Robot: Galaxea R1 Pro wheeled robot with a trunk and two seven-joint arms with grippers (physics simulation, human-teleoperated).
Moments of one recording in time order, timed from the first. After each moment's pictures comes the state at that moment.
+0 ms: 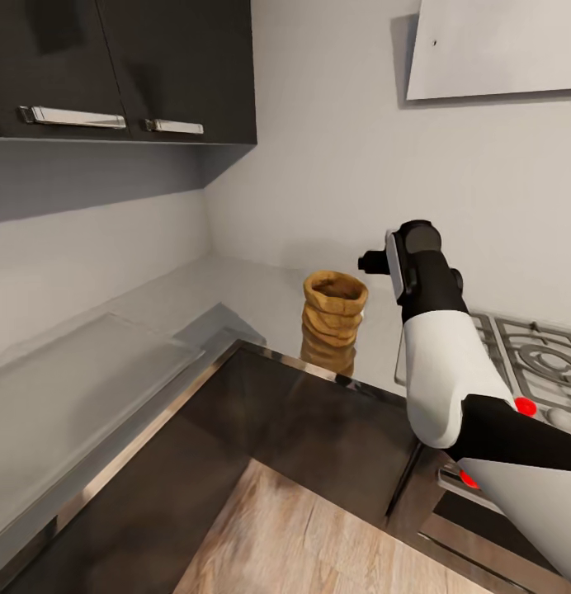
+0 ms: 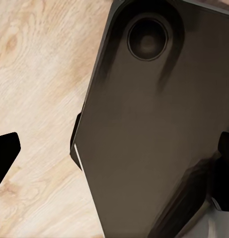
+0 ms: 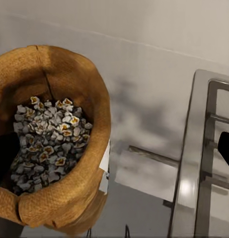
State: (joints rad) left arm 0.00 -0.02 0.01 -0.14 0.32 -0.01 0.14; right arm -1.39 0.17 -0.25 -0.88 0.33 1.04 -0.06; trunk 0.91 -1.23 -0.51
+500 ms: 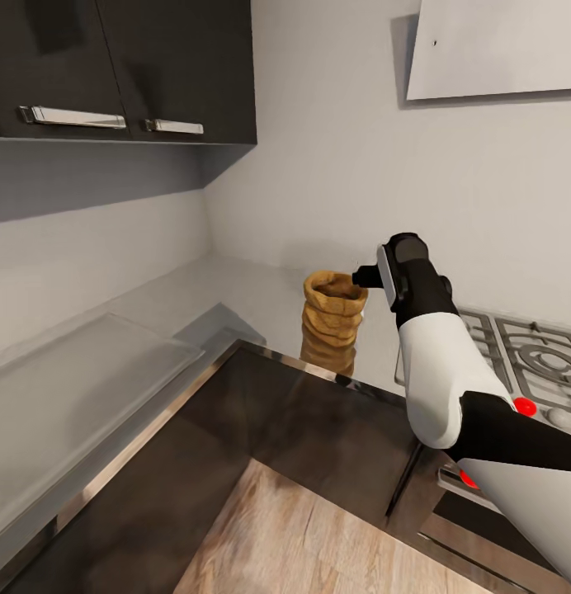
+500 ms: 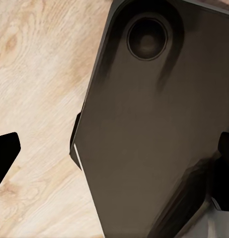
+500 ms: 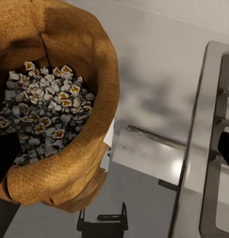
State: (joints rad) left arm 0.00 -0.02 0.01 -0.14 0.32 -0.01 0.14; right arm -1.39 0.17 -0.25 -0.78 0.33 1.05 -0.08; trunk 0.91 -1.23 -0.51
